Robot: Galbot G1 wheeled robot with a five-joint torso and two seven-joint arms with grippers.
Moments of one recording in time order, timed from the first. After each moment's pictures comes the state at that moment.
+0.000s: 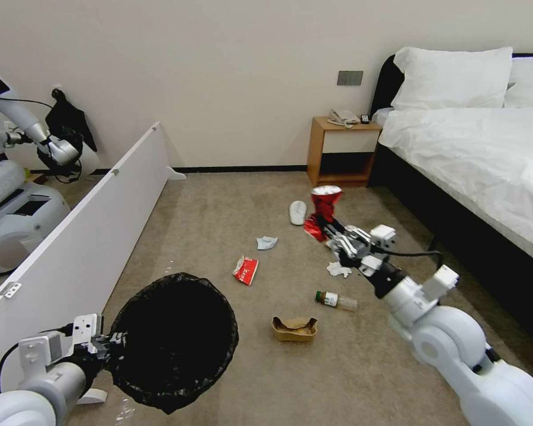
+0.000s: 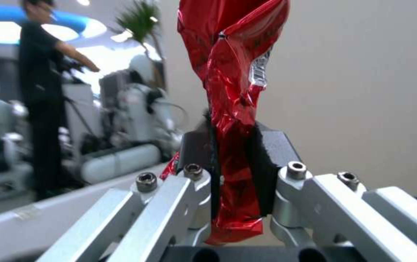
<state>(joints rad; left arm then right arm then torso) 1.60 -0.95 -0.81 -2.34 -1.08 0.74 -0.47 -0.89 0.89 0.17 2.03 0.90 0.04 -0.18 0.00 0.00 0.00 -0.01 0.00</state>
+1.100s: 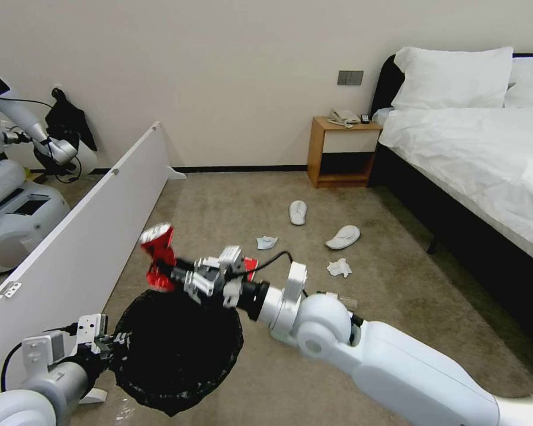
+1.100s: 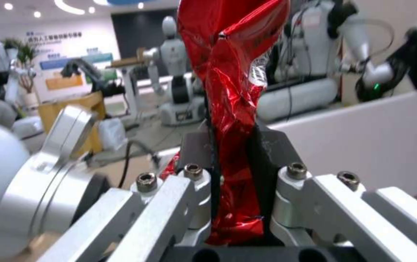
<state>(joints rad) 1.61 -0.93 -0.83 -2.34 -1.10 0.74 -0.45 -0.42 1.02 -0.56 1.93 1.00 -0.04 -0.19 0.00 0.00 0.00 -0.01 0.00</state>
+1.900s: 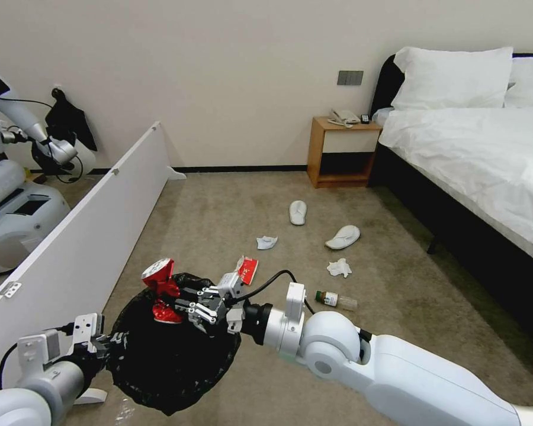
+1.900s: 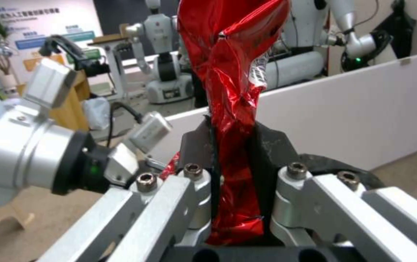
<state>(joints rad) 1.62 -0.93 -0.84 -2.33 -1.12 0.74 -0.45 -0.45 0.97 -0.57 1.95 0.99 -0.08 -0.16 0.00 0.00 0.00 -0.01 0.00</state>
